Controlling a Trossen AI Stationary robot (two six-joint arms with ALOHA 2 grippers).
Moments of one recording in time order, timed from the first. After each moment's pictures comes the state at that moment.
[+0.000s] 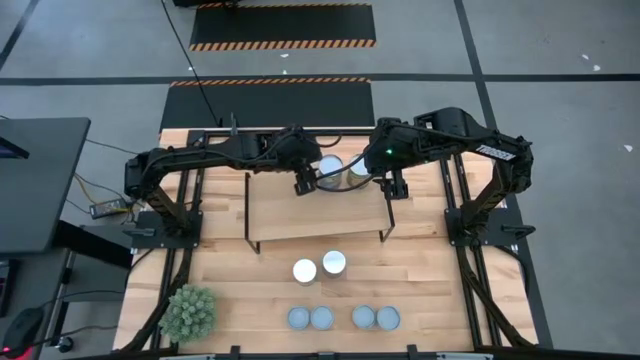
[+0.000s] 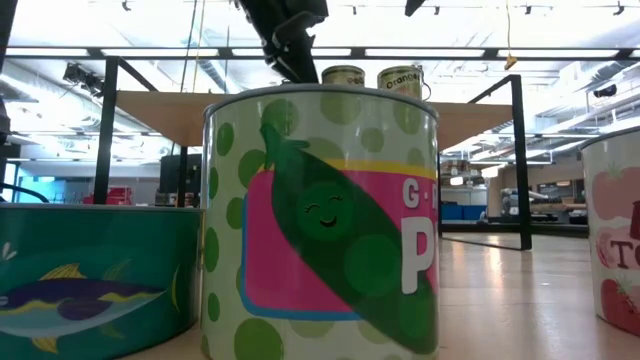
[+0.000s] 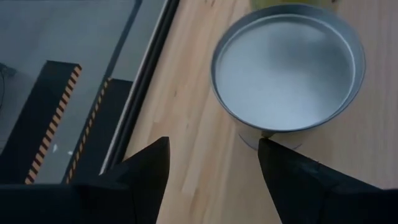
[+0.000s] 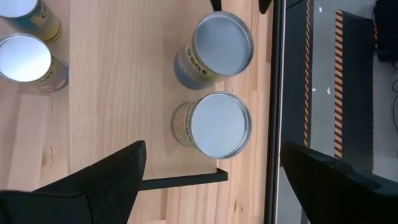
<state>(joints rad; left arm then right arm) 0.19 1.66 1.56 -0.74 -0.31 0.12 -0.01 1.63 2.11 -1.57 0.27 -0.20</state>
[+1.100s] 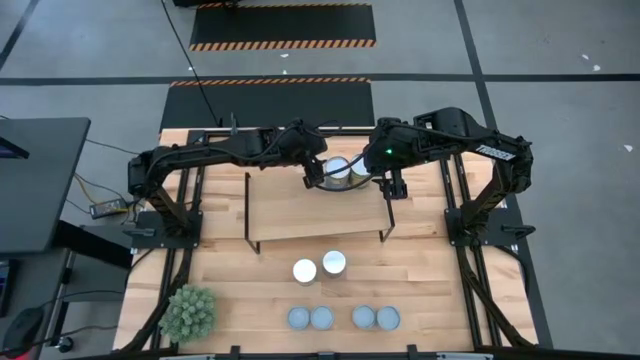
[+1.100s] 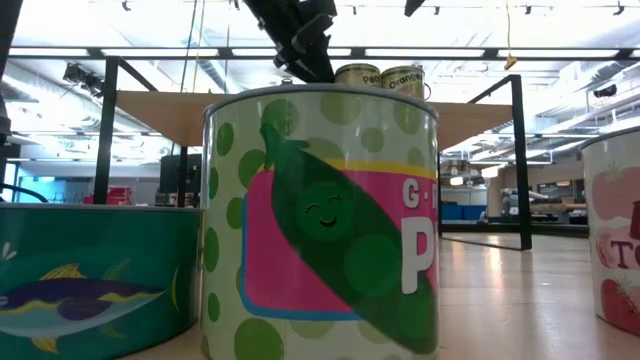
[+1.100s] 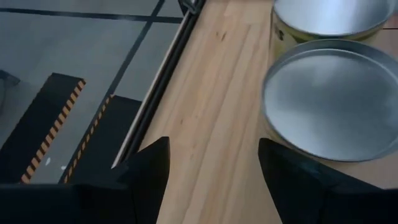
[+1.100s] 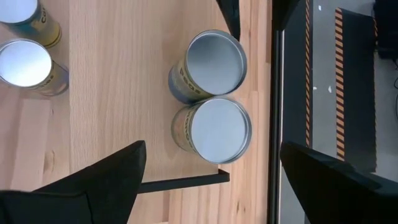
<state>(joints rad) 0.23 1.68 1.56 -0.60 -0.30 0.10 -0.01 1.63 2.11 -1.57 0.27 -0.19</state>
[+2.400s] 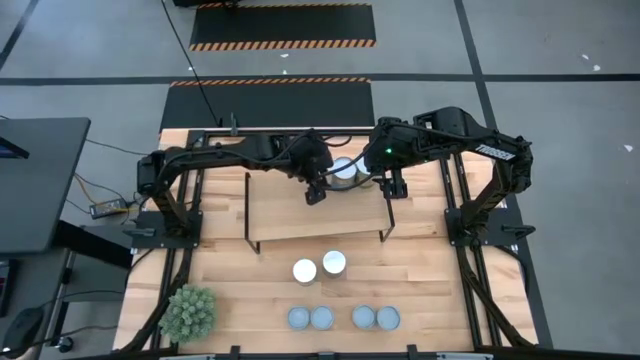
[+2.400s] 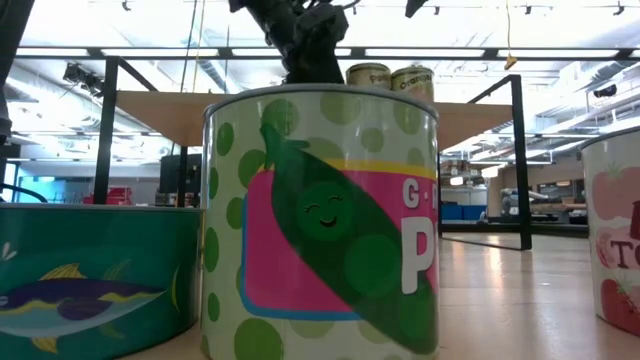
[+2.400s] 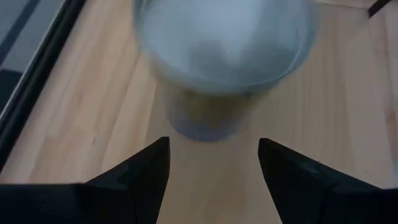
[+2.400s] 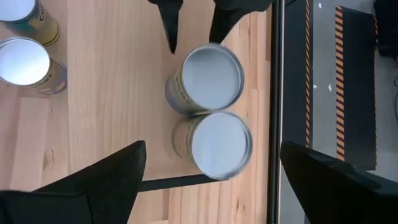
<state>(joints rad) 0.22 1.75 1.56 -0.65 0.03 -0.01 -0.02 1.63 2.11 -1.57 0.27 -0.19</state>
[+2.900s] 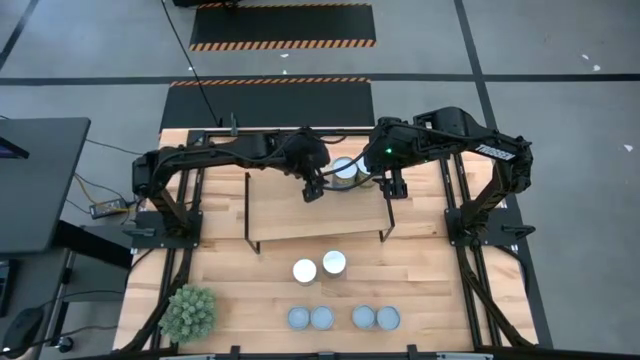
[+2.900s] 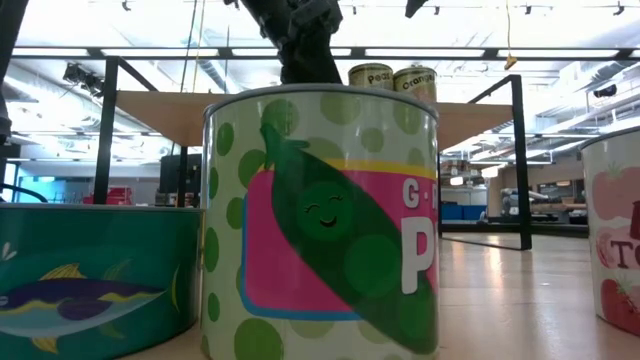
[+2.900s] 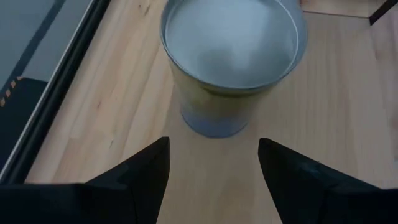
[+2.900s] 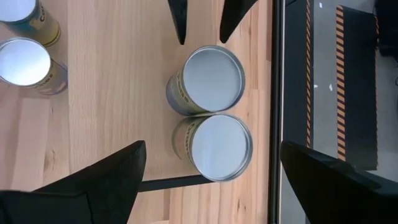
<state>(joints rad) 0.21 1.71 1.56 -0.67 -0.01 0.01 -0.02 1.63 2.11 -1.57 0.27 -0.18</state>
